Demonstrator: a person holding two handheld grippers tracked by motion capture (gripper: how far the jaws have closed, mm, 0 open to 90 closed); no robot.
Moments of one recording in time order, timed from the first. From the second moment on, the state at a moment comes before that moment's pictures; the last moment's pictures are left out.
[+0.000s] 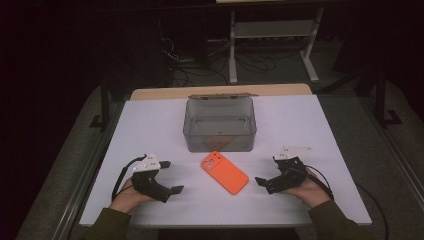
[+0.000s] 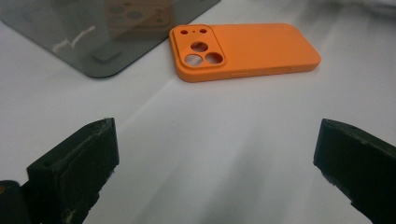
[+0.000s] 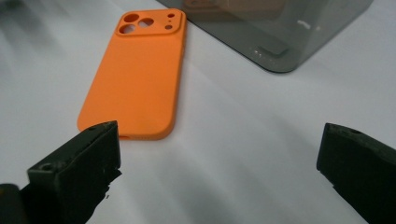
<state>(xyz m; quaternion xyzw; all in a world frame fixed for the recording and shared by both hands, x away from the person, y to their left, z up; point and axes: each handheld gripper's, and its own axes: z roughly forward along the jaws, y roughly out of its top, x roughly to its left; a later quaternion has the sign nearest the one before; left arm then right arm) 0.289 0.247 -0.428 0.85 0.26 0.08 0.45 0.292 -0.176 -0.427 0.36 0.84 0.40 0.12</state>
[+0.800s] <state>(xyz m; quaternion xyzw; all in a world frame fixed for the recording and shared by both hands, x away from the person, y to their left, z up) 0.288 0.246 -0.429 0.85 0.26 0.08 0.44 0.298 -0.166 -0.414 0.35 0.84 0.40 0.12</state>
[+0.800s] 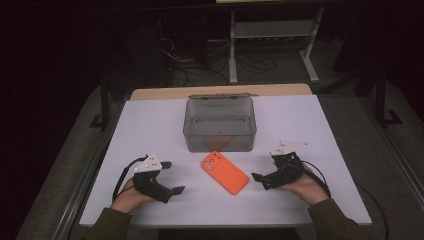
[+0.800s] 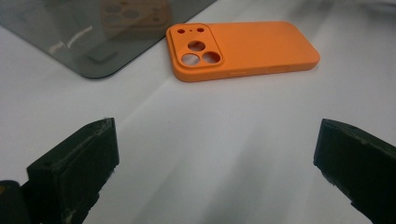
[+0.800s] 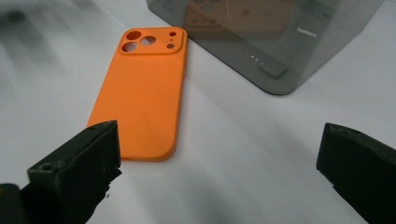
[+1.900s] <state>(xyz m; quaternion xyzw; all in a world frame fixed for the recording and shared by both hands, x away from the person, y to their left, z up) 0.289 0.248 -0.429 0.85 0.26 0.08 0.45 0.314 -0.139 -0.399 0.33 0.84 0.42 0.11</state>
